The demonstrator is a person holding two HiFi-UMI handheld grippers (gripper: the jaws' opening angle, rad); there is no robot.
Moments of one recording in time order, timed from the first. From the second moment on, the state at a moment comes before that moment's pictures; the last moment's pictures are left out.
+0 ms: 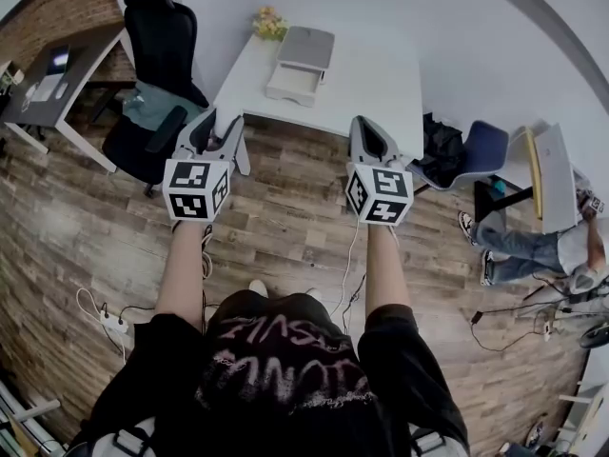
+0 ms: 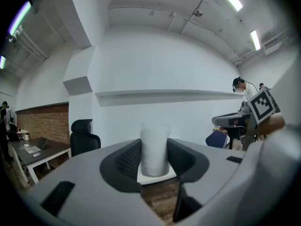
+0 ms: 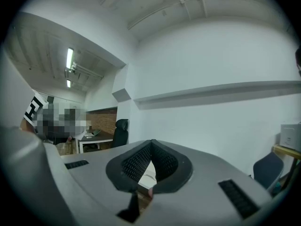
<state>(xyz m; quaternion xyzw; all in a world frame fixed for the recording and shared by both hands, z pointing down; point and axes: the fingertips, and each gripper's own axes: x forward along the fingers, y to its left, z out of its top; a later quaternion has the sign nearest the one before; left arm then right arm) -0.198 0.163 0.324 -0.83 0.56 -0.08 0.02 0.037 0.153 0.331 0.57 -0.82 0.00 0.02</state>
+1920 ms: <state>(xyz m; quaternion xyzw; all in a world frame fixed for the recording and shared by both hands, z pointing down) -0.183 0.038 0.345 -0.85 0.53 -0.09 0.02 0.042 0.036 0.358 0.60 -0.80 0.02 0.02</state>
